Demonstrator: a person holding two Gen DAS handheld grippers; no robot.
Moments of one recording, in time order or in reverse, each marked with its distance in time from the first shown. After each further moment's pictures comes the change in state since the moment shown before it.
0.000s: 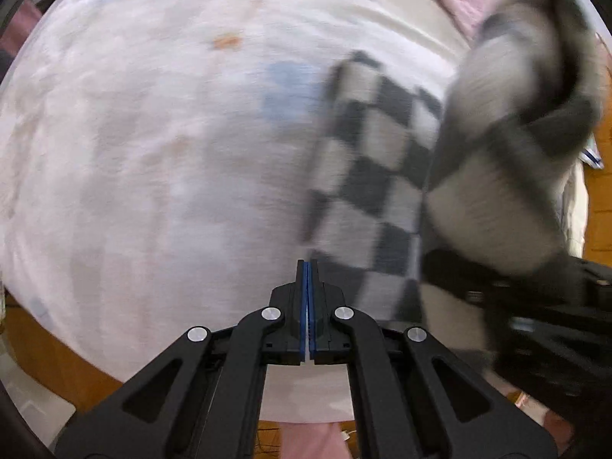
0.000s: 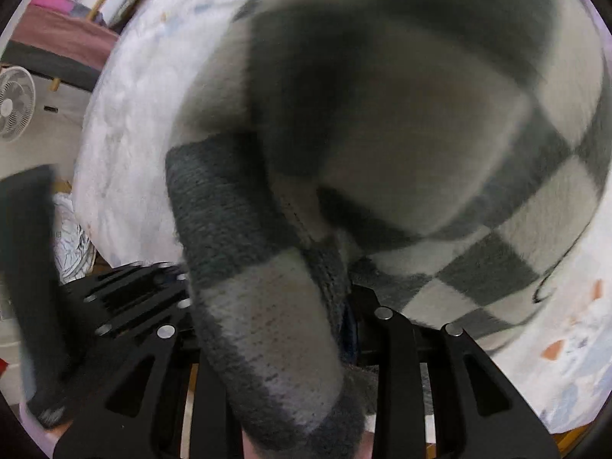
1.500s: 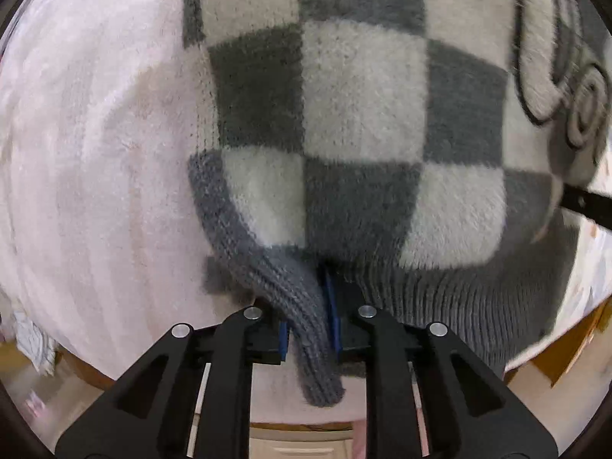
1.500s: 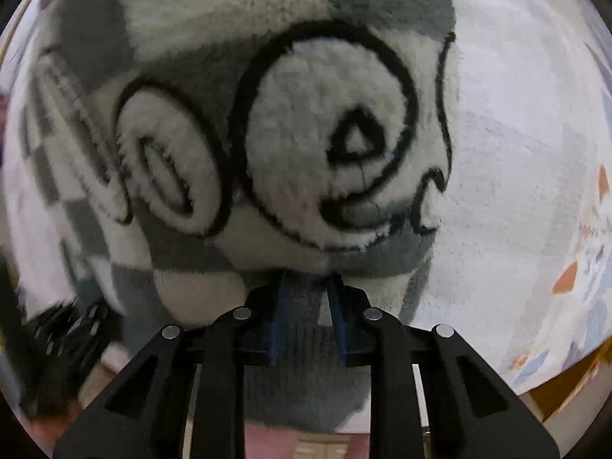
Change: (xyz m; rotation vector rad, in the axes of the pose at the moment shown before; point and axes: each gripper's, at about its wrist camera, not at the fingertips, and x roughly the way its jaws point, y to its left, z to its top) left arm 0.080 -0.010 -0.020 0.208 0.224 0.173; right arm 0.051 -0.140 -0.014 0.376 0.086 -0.177
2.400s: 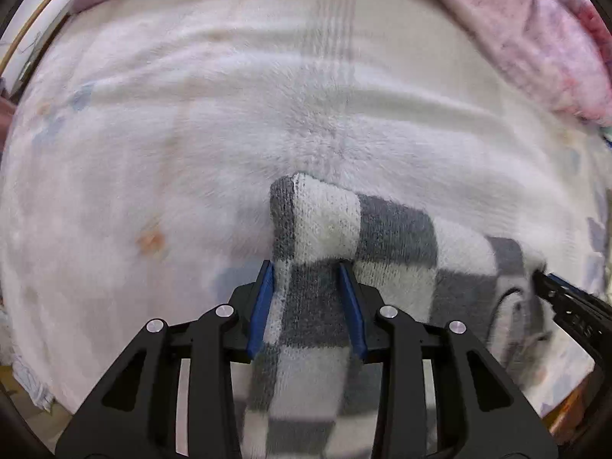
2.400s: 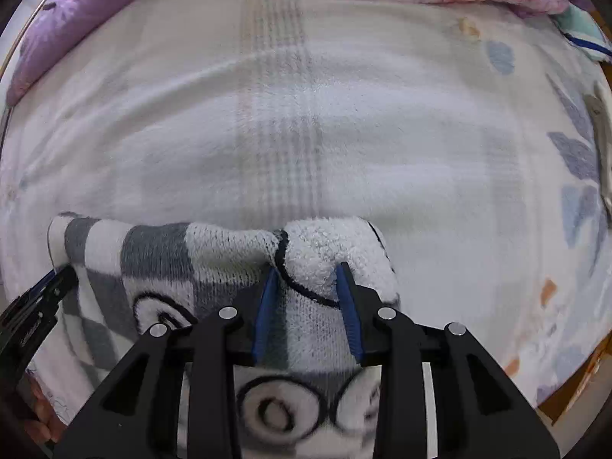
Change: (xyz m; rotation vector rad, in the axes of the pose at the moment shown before) left arm -0.065 -0.029 0.220 -0.056 -0.259 0.017; right arm -0.066 -0.048 0.141 0.107 -0.216 -0.073
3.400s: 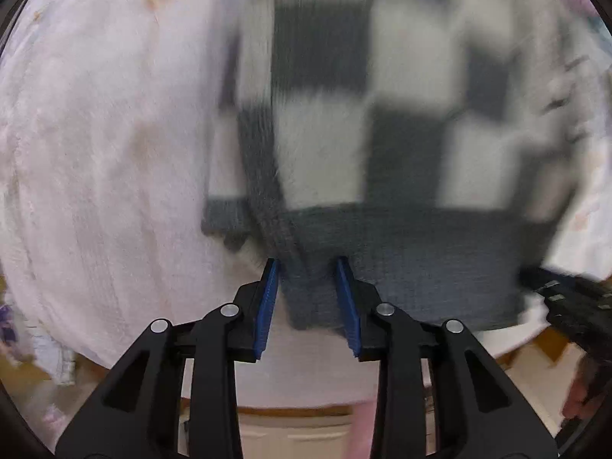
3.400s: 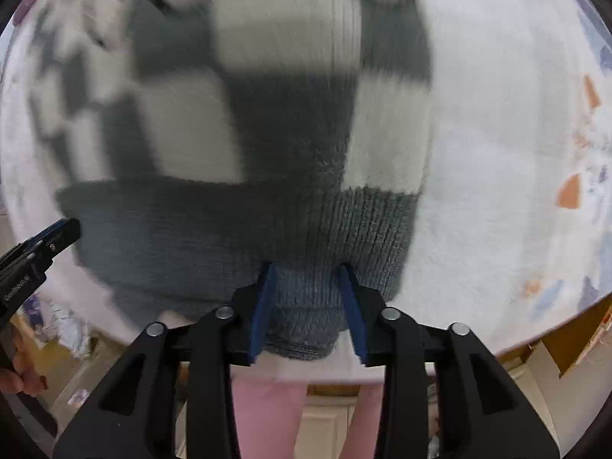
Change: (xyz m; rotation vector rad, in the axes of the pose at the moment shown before) left arm 0.014 0.042 -0.191 0.101 0.323 -0.013; right arm 0.033 -0.007 -0.208 -0.026 0.331 0.095
